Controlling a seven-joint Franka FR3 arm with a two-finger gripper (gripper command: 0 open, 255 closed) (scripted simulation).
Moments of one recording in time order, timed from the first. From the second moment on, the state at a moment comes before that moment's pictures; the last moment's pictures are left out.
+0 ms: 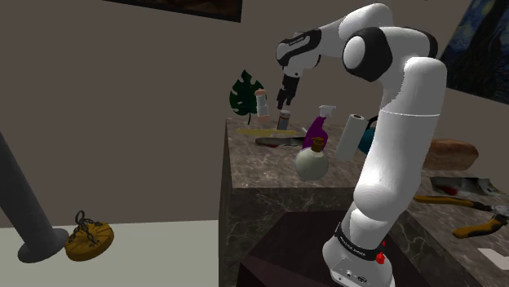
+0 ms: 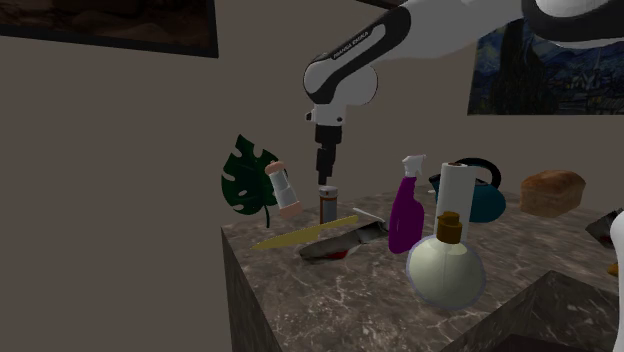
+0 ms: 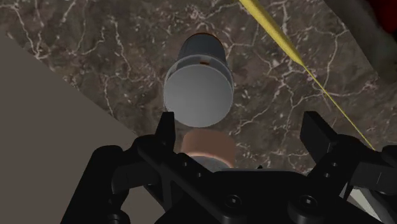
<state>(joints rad) -0.16 0.22 -0.47 -1.74 0.13 1.99 -0.73</state>
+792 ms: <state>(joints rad) -0.21 0.36 -0.46 -1.69 0.21 2.06 -0.79</state>
